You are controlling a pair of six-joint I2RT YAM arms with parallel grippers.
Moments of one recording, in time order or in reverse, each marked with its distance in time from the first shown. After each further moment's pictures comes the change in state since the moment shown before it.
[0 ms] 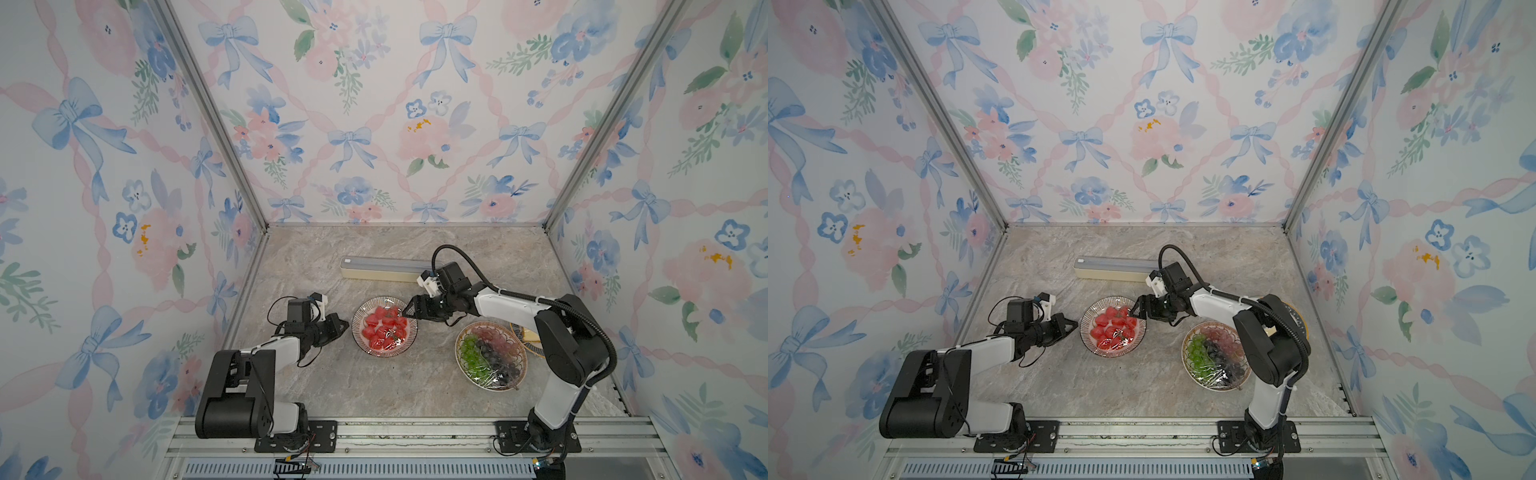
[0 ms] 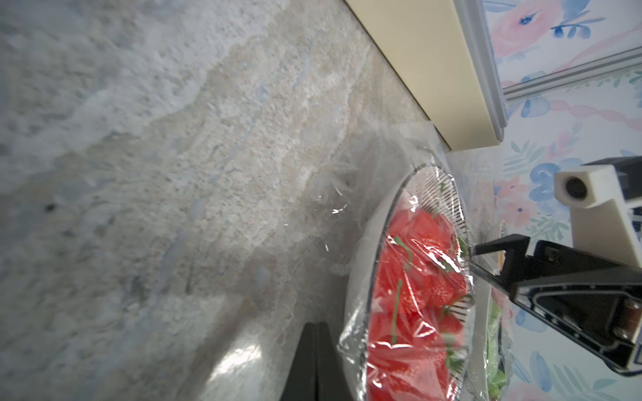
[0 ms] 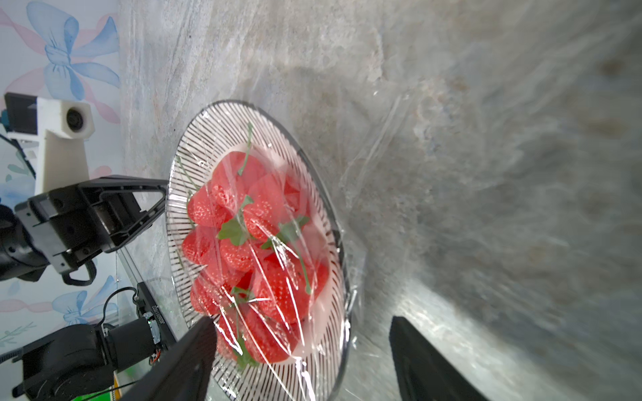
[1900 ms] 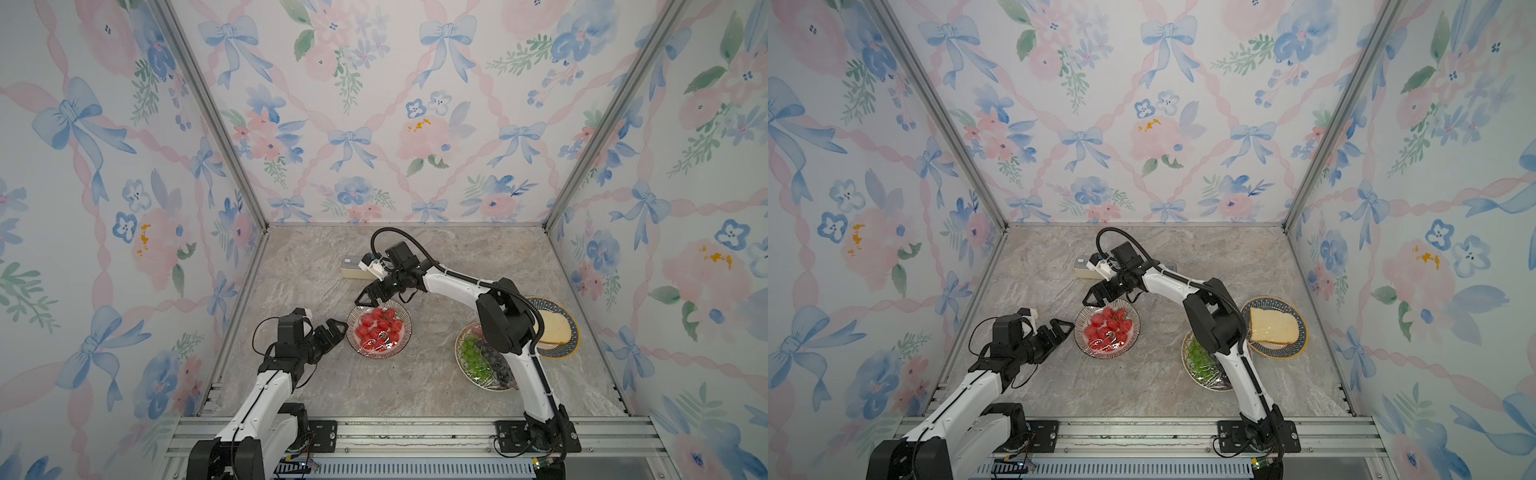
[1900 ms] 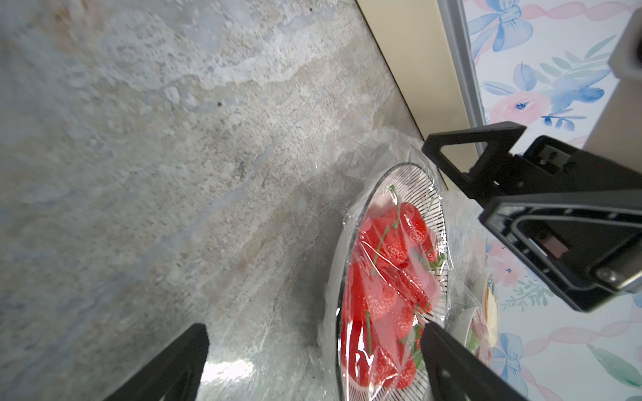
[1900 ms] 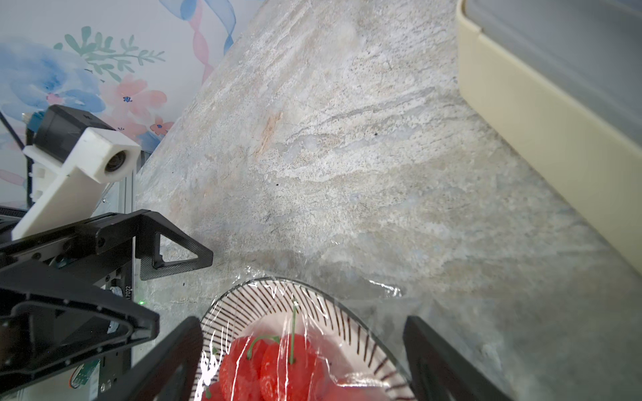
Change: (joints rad) left arm 0.011 -0.488 -0.143 -0.240 -0.140 -0.227; right arm 0.129 0.500 0.742 -0.150 -0.154 -0.460
